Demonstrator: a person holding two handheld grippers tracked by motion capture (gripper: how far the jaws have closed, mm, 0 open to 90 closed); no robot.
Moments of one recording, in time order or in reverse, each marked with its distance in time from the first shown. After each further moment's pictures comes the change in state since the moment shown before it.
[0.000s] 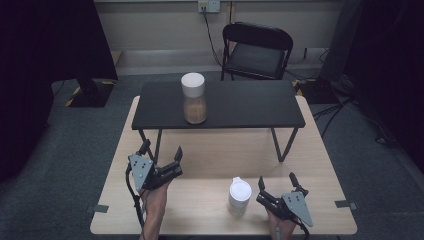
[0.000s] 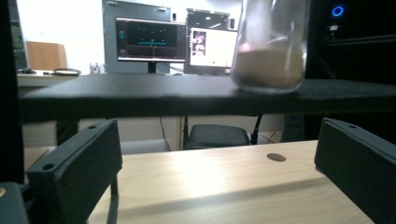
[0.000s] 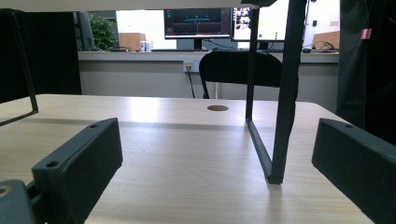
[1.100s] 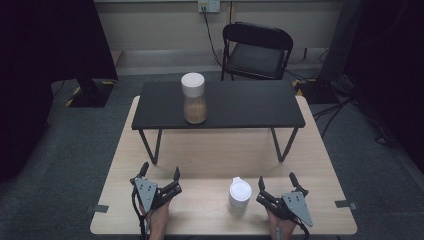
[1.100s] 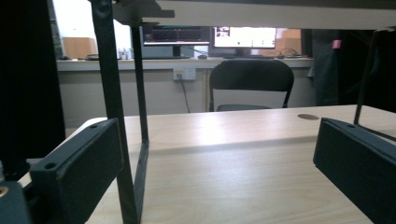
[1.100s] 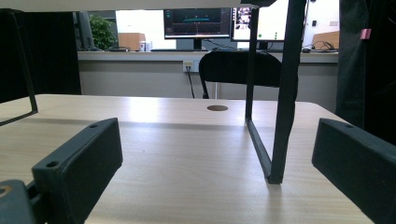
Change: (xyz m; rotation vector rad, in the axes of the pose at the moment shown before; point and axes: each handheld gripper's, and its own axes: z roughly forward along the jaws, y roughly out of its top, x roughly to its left) left arm -0.017 -0.070 -0.023 0.036 0.111 0.078; right arm 0.000 0.000 0.000 0.000 -0.002 0.000
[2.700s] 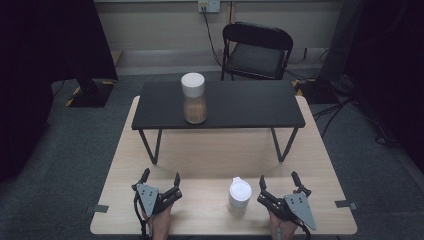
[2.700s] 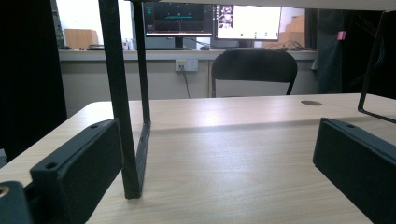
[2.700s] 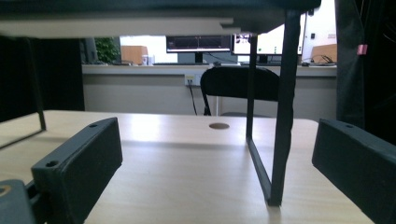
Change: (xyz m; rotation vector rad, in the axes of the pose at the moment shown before) left arm 0.001 -0.018 -0.005 0.027 0.003 -0.016; right arm 0.002 0.016 -0.010 -0.054 0.008 0.007
